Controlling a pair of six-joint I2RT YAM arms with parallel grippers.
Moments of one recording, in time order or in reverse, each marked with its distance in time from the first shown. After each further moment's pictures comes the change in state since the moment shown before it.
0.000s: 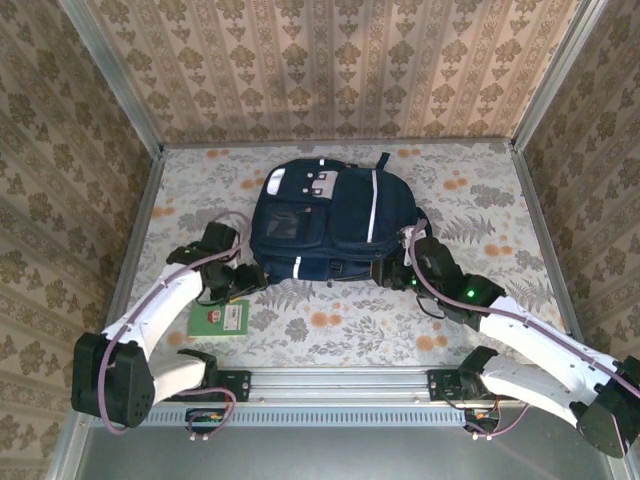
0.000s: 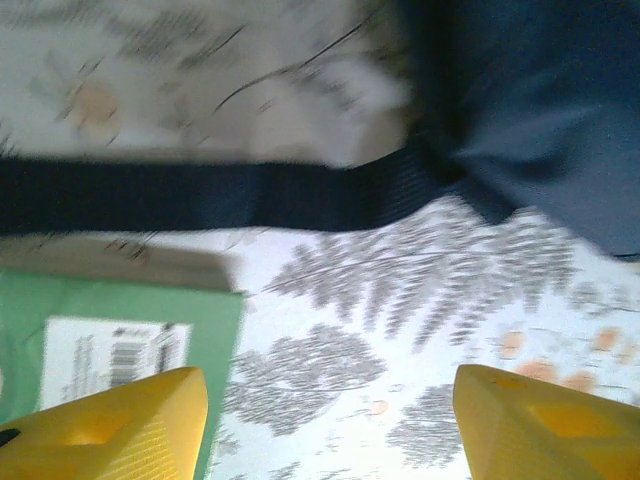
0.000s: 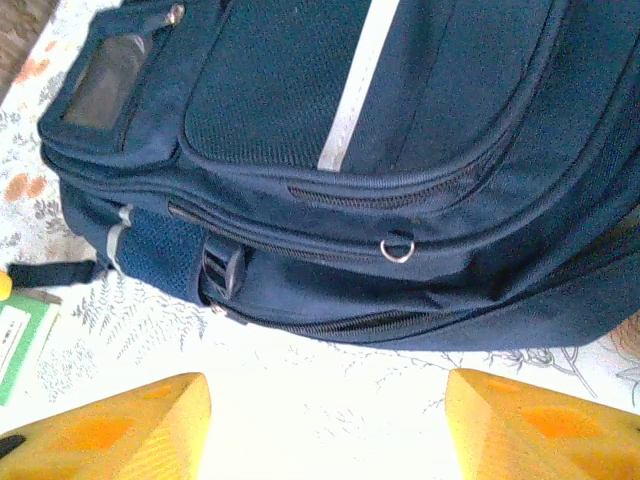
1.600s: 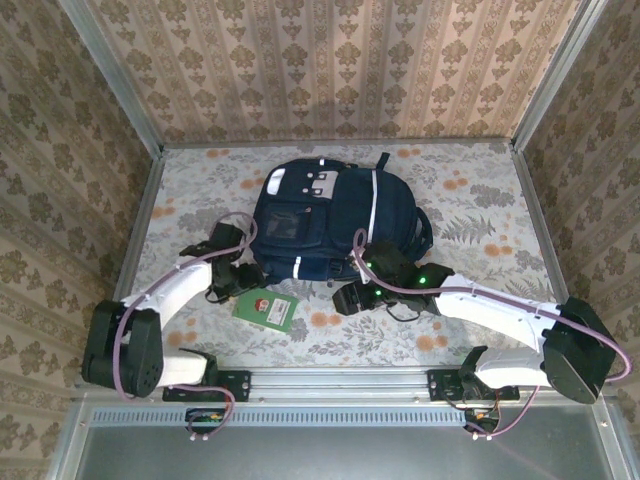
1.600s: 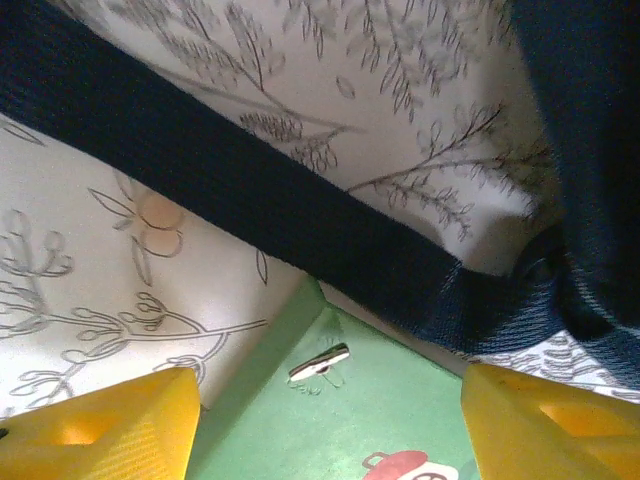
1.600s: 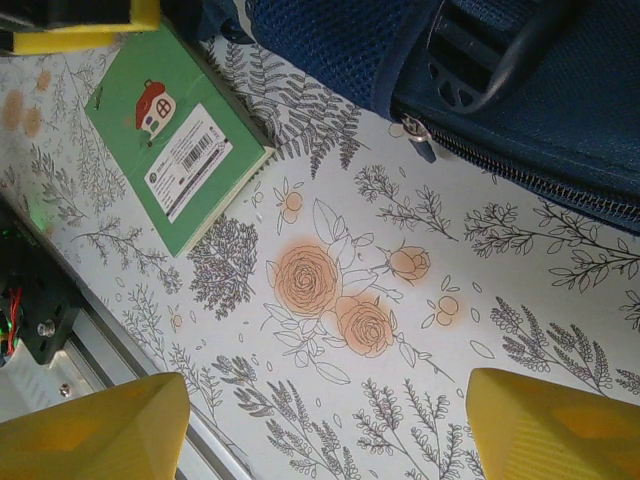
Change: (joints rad) left arm 0.008 0.169 -0.028 0.173 -0.097 -0.009; right arm 0.151 0.339 0.103 0.011 -0.324 -0.041
